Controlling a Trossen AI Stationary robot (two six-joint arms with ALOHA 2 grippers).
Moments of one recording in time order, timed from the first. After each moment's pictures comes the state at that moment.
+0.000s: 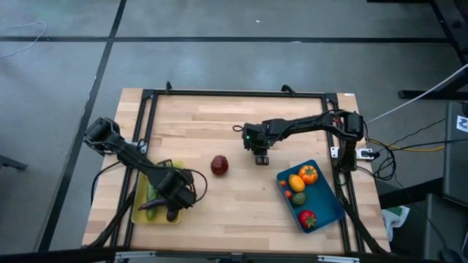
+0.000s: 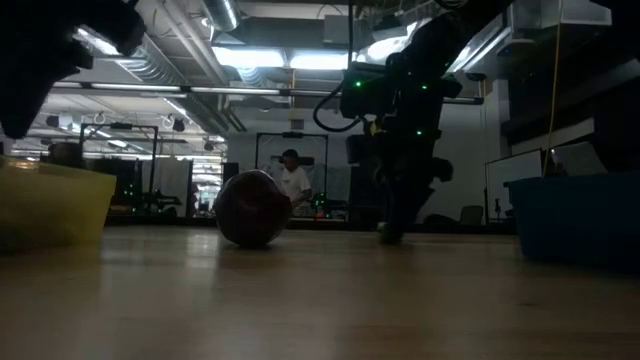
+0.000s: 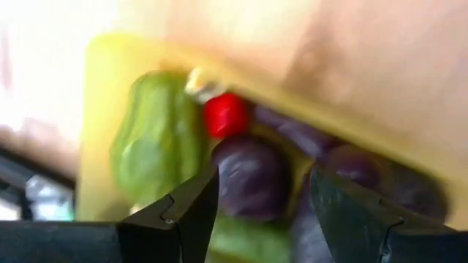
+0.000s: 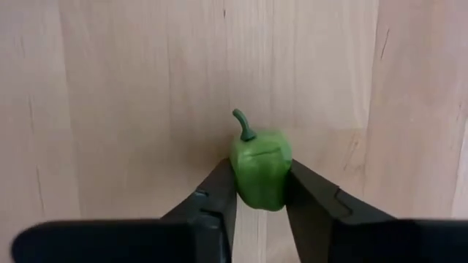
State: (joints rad) left arm -0.55 1.63 1.19 -1.31 -0.07 -0.96; right arm -0.17 1.90 1.21 -0.61 -0.04 -0.19
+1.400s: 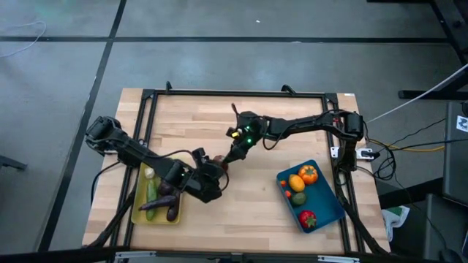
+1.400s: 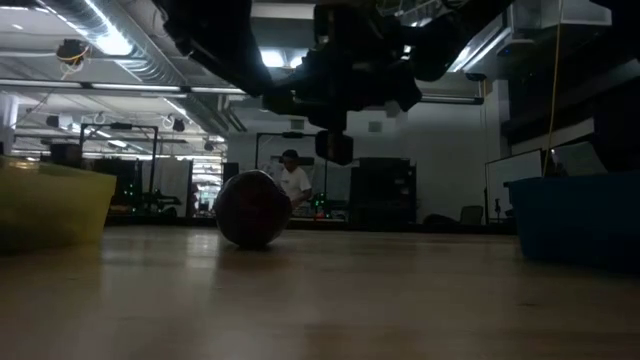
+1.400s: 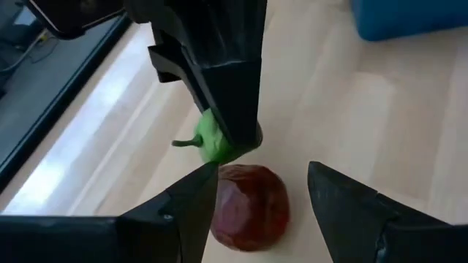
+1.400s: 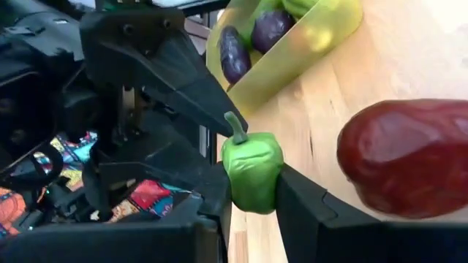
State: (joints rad) left arm -0.44 1.63 1.19 -0.65 -0.77 -0.60; right arm -0.17 1.90 1.21 0.22 -0.80 0.78
